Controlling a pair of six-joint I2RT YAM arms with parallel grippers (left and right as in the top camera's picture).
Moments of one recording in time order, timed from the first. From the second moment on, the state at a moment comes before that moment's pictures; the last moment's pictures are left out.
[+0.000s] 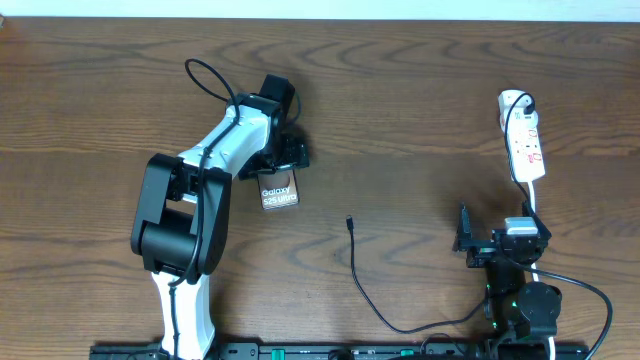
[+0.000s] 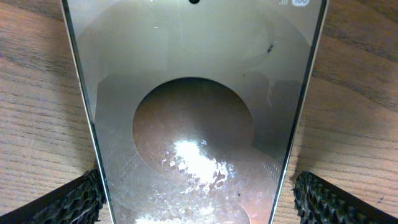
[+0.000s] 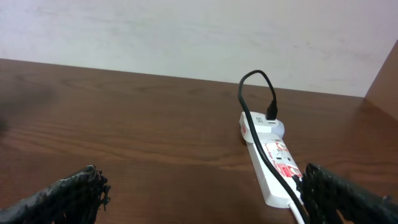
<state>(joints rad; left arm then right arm) -0.30 2.11 1.45 -0.86 0.05 -0.51 0.02 0.02 0.01 -0.07 0.02 -0.08</state>
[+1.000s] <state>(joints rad) -0.30 2.11 1.44 -0.87 0.02 -0.52 0.02 0.02 0.01 -0.07 0.02 -0.08</state>
